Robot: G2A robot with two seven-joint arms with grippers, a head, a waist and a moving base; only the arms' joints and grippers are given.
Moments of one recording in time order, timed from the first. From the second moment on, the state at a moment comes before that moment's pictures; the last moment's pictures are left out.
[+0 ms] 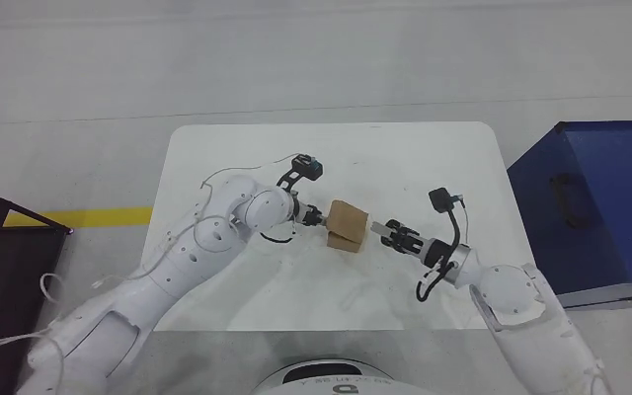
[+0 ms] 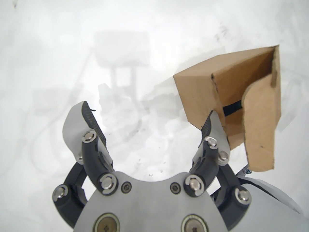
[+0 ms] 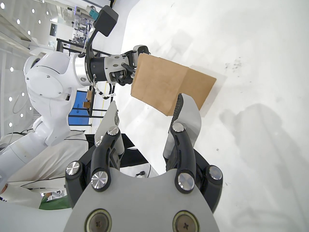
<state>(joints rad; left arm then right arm) 0.80 -1.19 -0.61 -1.44 0.62 0.09 -1.00 -1.80 -1.02 1.50 -2.00 -0.10 -0.04 0.68</state>
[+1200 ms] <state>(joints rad) 0.95 -1.17 -0.80 -1.51 0.43 0.04 -0.95 -1.67 -1.04 1.36 -1.83 -0.09 0.05 0.67</state>
